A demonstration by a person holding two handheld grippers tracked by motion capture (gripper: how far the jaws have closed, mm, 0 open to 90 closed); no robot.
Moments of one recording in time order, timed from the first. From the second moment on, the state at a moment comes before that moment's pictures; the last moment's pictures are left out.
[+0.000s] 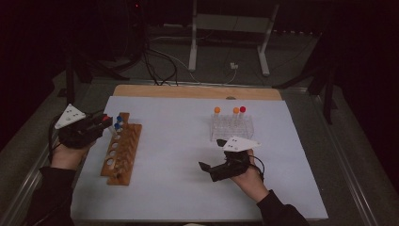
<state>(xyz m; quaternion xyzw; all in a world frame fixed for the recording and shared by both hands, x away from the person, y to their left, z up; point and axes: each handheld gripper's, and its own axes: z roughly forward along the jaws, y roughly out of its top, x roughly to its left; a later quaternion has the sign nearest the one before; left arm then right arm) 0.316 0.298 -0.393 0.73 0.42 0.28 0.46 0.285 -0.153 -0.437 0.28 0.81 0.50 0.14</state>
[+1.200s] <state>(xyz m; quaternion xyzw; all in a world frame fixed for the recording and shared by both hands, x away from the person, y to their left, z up) 0.327 0.289 -0.433 0.77 0.44 0.25 0.40 0.286 -0.155 -0.436 0.28 0.81 0.50 0.14</state>
